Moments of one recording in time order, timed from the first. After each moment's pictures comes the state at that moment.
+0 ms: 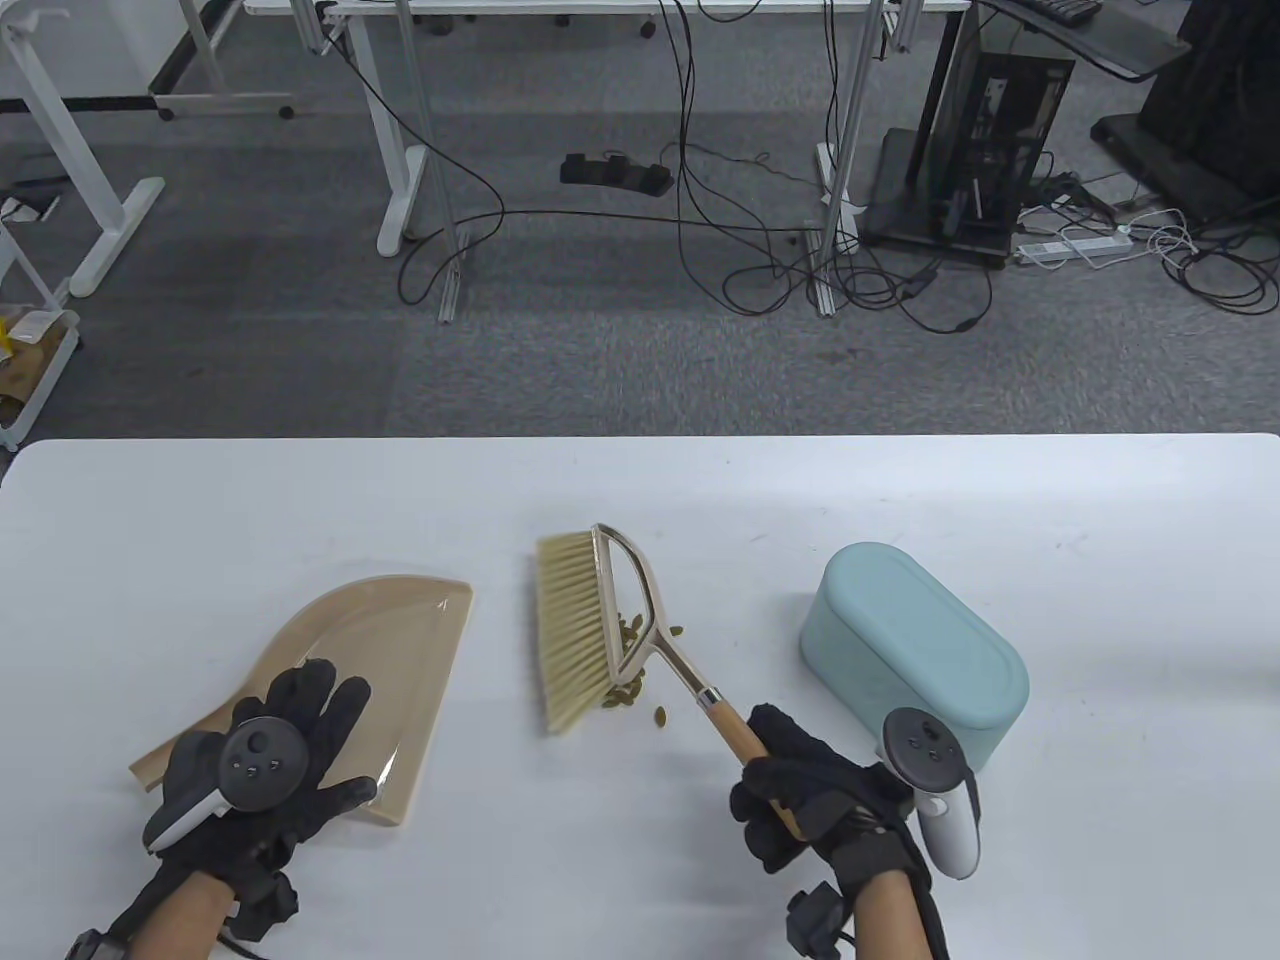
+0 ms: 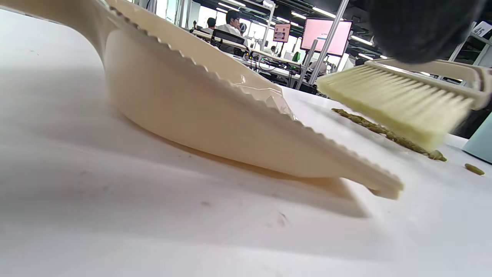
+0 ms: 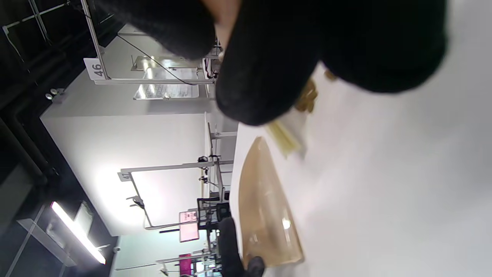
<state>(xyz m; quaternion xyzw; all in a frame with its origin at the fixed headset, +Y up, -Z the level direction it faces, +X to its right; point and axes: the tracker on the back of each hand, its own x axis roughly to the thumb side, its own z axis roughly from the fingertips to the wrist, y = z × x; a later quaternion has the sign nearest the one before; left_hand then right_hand) -0.357 -0.747 -0.288 -0.10 -0.11 0.12 0.98 0.133 -0.734 -0.263 0.04 0.21 0.71 0.67</state>
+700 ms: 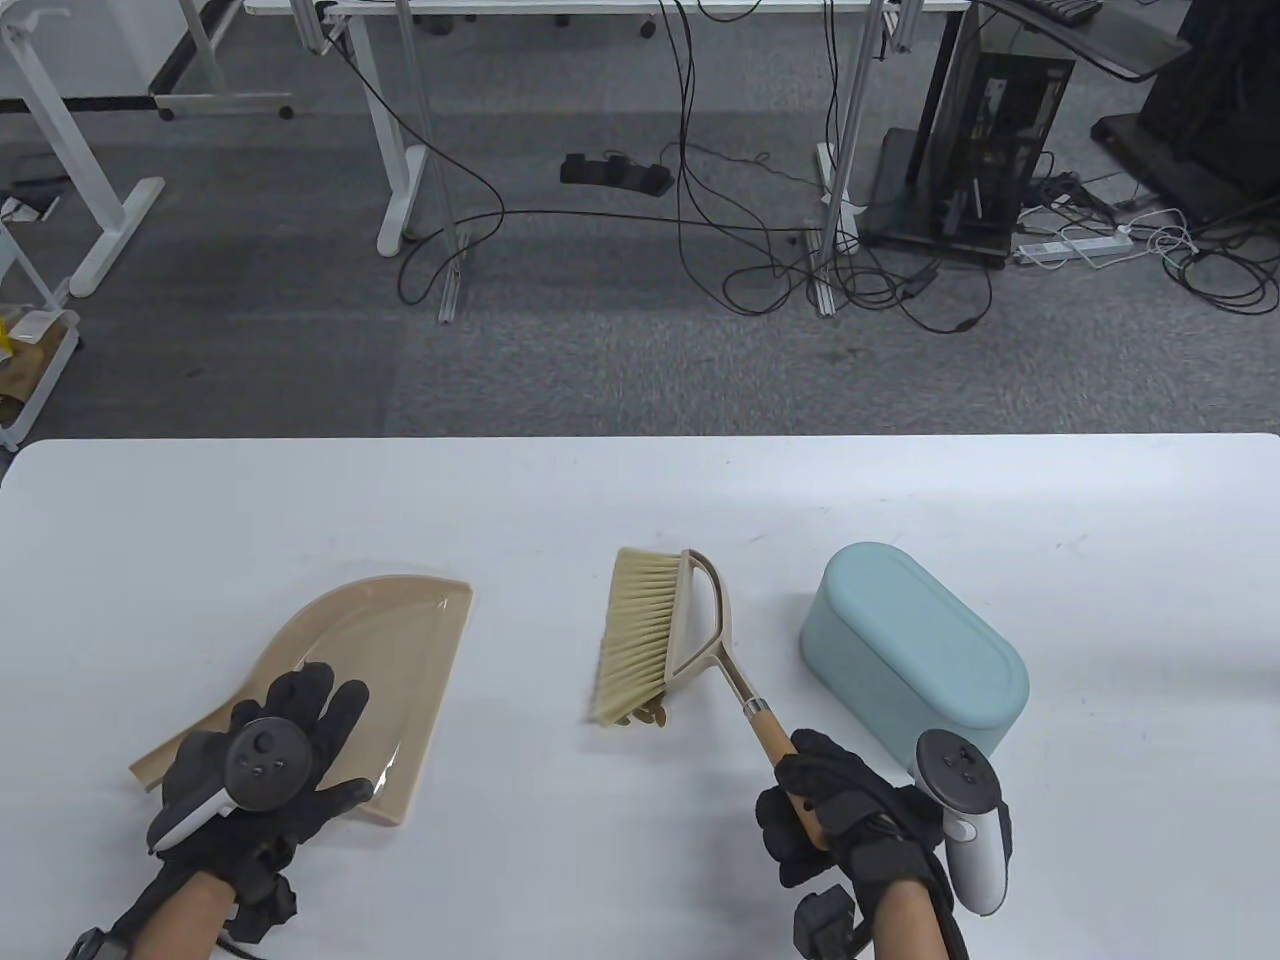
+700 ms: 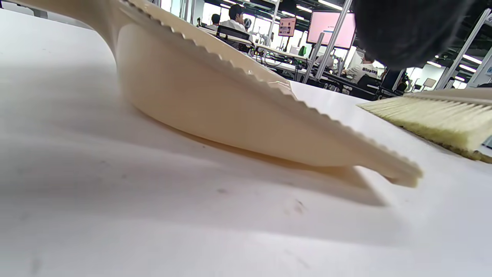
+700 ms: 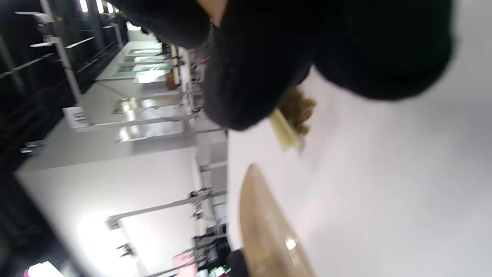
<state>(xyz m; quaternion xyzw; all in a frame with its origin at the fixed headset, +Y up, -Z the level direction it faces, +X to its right) -0.359 -0.749 -0.289 -0.10 -0.10 0.12 0.98 0.165 -0.726 -0.235 -0.03 0.20 0.68 0.70</state>
